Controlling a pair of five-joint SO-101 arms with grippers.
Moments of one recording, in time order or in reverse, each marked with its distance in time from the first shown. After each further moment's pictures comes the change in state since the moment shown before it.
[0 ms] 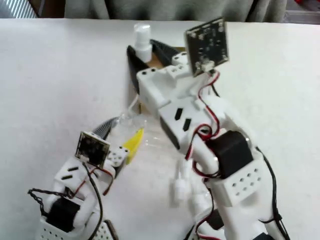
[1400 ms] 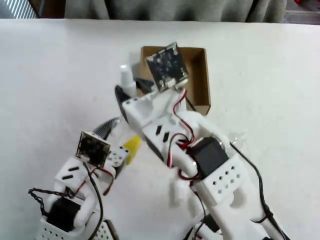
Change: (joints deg) left arm 0.1 0.0 0.0 0.0 0.0; right arm -5.7 -4.7 20.0 -1.2 -0.3
